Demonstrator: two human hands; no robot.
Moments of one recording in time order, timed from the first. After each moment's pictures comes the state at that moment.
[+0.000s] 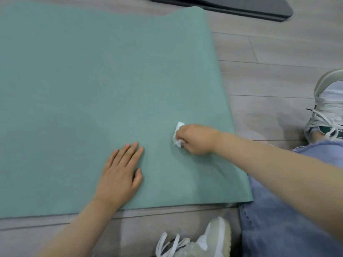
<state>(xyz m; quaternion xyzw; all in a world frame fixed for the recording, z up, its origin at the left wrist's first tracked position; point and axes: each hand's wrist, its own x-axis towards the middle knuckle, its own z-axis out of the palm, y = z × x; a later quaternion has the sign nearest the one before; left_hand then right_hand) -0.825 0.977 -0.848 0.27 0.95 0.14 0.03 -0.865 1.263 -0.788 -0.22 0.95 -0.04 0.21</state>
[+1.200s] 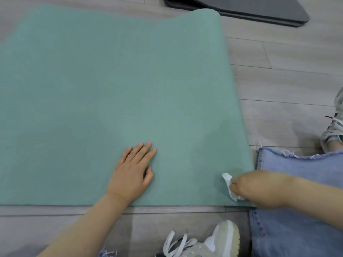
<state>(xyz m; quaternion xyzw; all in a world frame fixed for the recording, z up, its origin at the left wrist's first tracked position) -0.826 0.978 -0.846 0.27 0.95 0.15 0.04 -0.744 1.308 -0.736 -0.27 0.86 0.08 0.43</state>
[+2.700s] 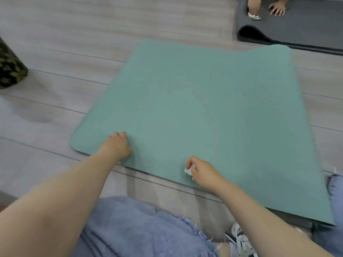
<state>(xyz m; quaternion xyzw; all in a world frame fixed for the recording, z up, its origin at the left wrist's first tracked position) -0.885 0.713 -0.775 -0.10 0.97 0.01 0.23 -0.796 1.014 -0.766 -0.03 0.91 -0.33 0.25</state>
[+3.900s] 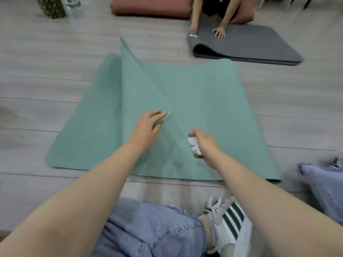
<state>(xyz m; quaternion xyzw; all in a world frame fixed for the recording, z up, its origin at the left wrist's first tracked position) -0.871 0.844 -0.700 0.23 0.90 0.37 -0.04 -0.787 1.041 -0.685 0.29 0.67 -0.68 0.09</state>
